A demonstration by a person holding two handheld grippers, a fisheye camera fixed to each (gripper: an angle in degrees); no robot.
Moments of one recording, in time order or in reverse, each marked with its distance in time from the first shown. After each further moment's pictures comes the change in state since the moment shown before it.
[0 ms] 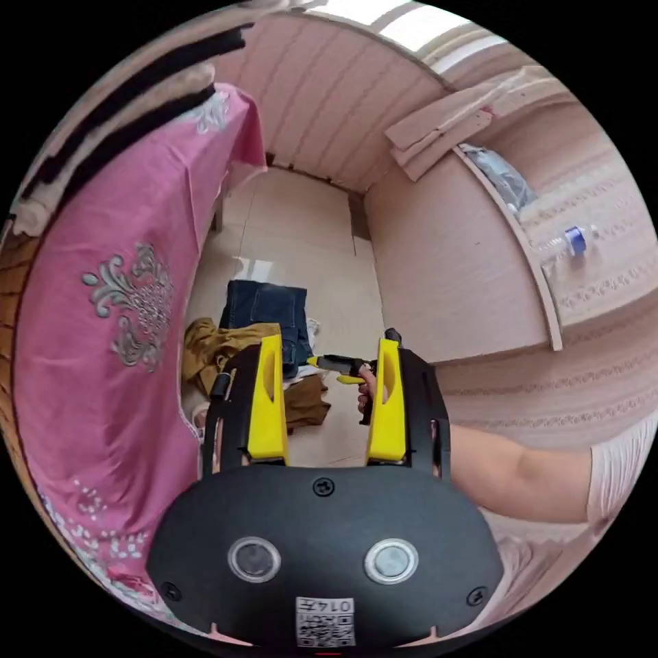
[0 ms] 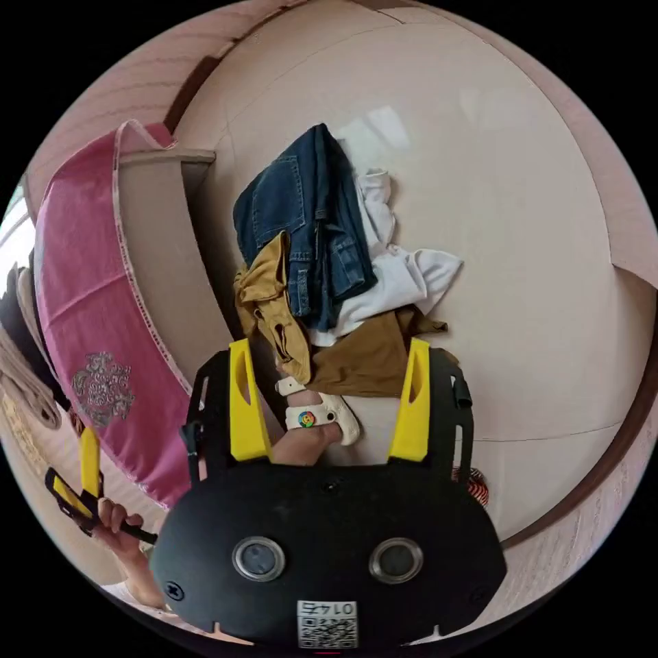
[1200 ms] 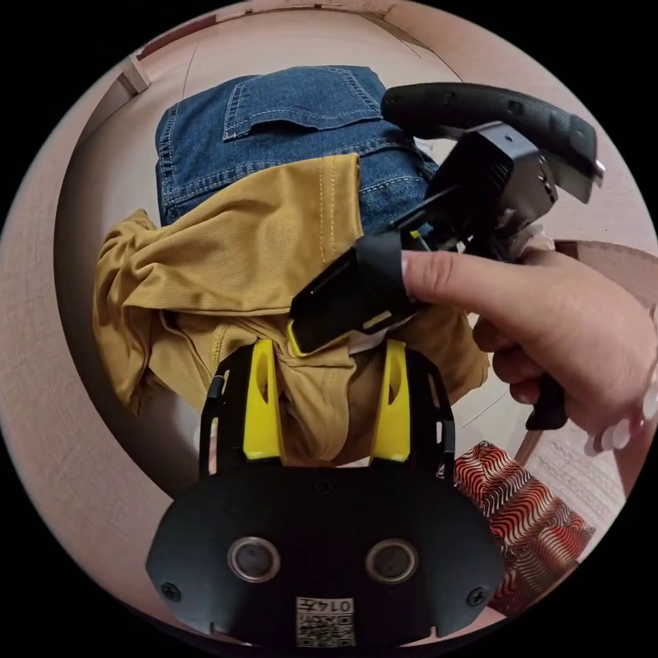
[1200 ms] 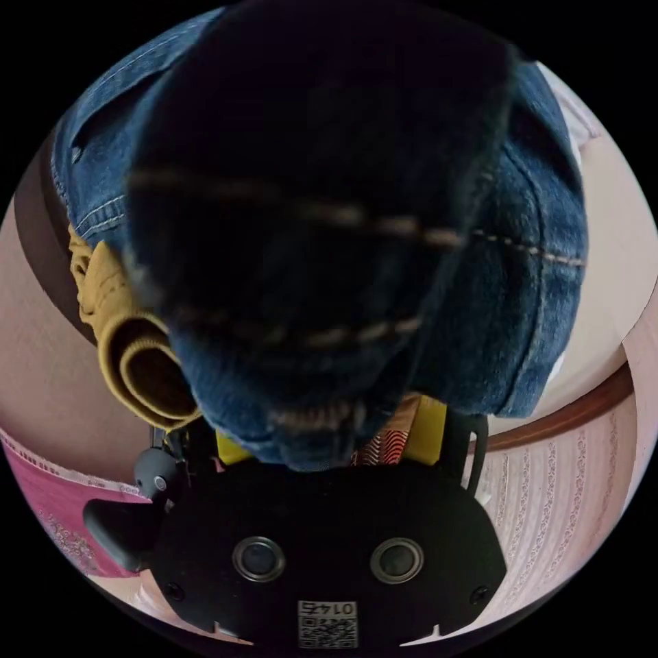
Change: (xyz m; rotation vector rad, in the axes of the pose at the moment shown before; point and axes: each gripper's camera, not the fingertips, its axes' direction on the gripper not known) left arm -0.264 0.004 0.312 -0.478 -0.294 0.256; right arm -0.197 -0.200 0.111 -0.514 0.455 0.042
